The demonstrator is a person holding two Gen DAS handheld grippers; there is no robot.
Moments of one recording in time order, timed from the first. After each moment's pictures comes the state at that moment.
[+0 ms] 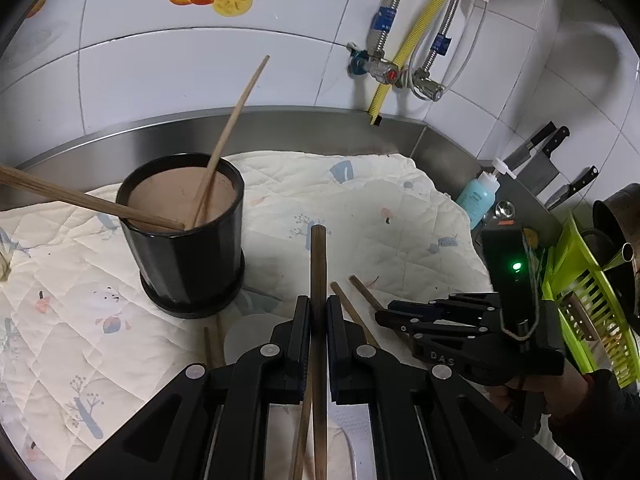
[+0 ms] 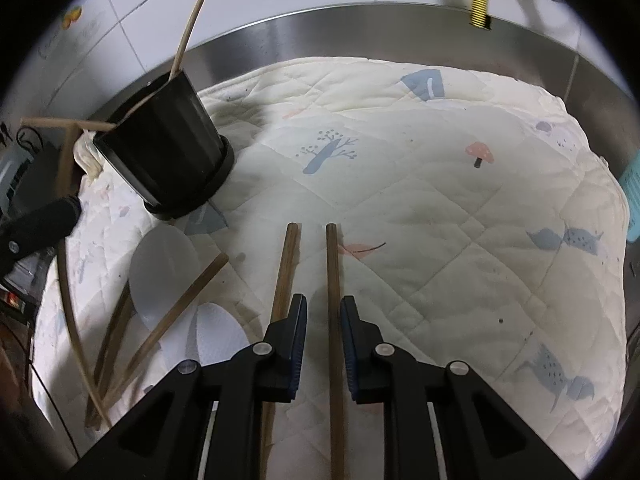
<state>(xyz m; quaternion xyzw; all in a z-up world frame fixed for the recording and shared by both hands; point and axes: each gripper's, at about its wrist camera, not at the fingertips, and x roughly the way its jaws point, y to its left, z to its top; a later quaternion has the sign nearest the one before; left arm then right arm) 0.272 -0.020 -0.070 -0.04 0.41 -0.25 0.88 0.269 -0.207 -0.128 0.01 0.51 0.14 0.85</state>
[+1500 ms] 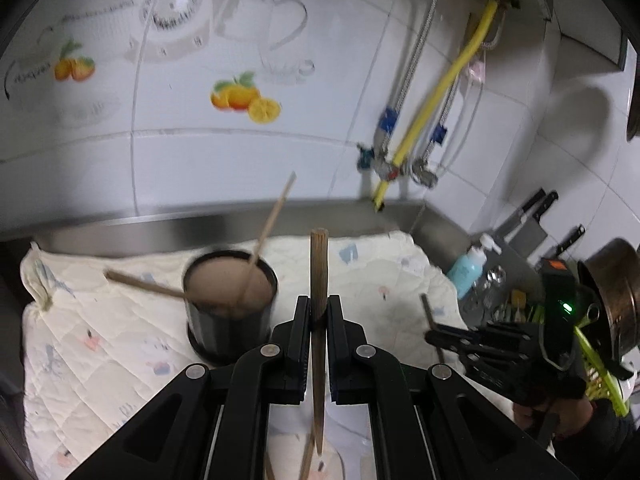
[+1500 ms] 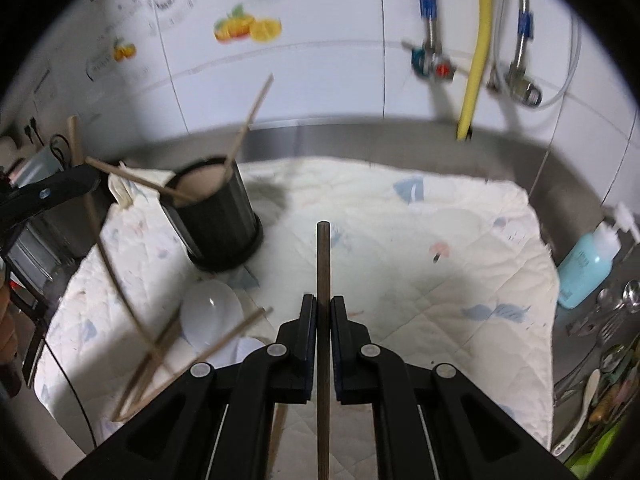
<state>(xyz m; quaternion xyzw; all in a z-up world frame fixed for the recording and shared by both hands) 0.251 0.027 0.026 -0.08 0.31 -0.22 0.92 0.229 -0.216 -0.025 -0.02 0.39 0.15 0.91</state>
